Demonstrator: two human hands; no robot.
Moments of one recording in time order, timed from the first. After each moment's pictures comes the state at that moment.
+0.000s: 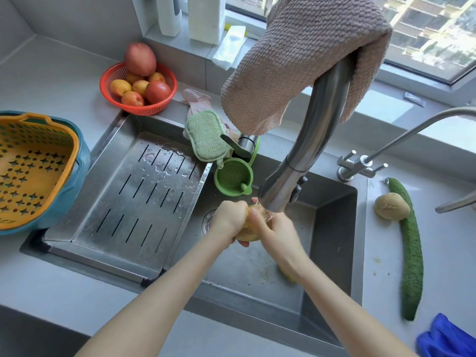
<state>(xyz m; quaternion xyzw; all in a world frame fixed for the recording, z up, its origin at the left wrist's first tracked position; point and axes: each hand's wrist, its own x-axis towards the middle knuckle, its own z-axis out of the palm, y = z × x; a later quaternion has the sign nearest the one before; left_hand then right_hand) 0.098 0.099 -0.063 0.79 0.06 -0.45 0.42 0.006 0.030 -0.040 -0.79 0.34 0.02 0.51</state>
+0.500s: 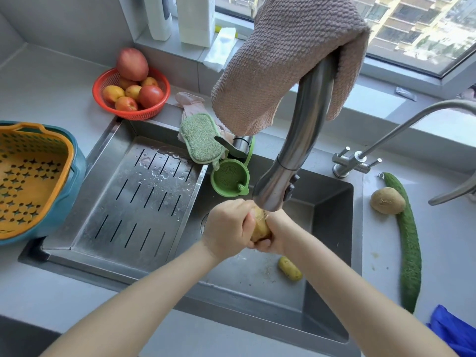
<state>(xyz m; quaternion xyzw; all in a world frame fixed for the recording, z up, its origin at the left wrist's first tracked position) 0.086 0.120 -0.080 0.80 -0.44 0.06 0.40 0.038 0.014 -0.022 -0.45 0.51 0.23 0.70</state>
